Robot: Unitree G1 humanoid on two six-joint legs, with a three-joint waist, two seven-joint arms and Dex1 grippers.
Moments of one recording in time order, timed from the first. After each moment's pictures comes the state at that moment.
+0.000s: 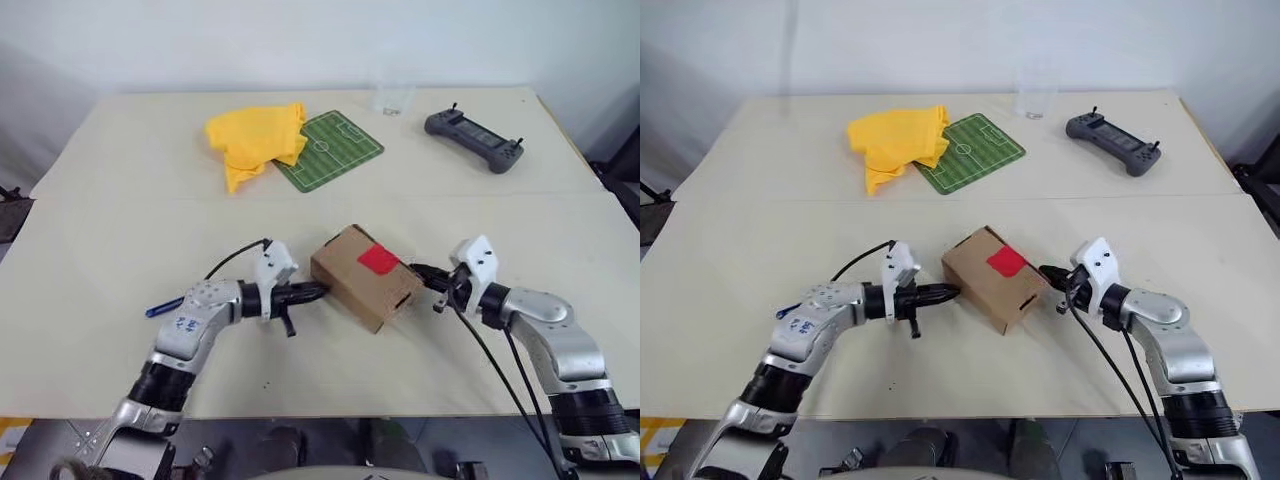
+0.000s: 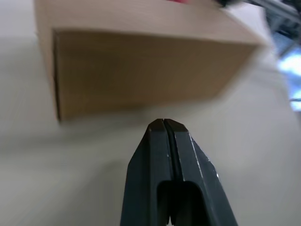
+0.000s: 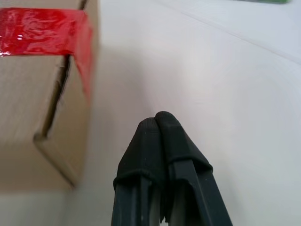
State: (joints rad) left arm -0.42 0.42 -0.18 -0.01 -0.33 0.49 -0.84; right arm -0.27 -0.60 -0.04 -0.03 0.34 0.35 0.79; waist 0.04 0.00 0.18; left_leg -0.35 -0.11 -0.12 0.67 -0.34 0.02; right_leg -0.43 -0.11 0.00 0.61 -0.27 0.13
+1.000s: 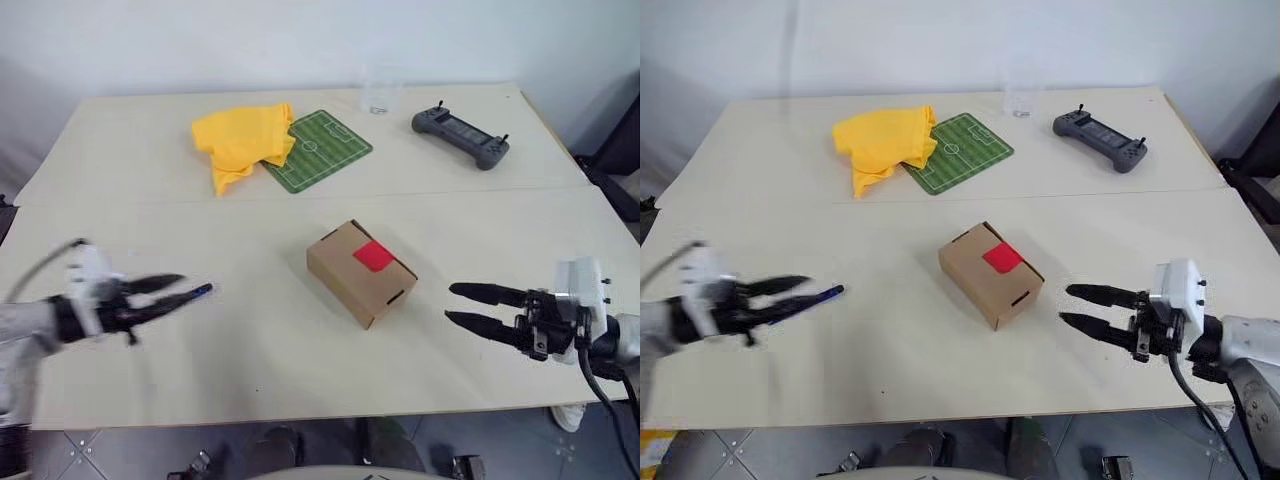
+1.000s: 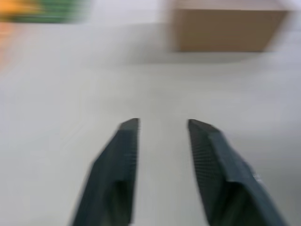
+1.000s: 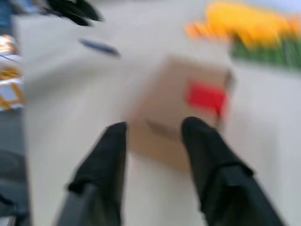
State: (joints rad) left arm -0.03 0.87 0.54 0.09 -0.50 0.22 -1.16; right arm 0.07 -0.79 -0.38 -0.56 0.76 0.39 1.13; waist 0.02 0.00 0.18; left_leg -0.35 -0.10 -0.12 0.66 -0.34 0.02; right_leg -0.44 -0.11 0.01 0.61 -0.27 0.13
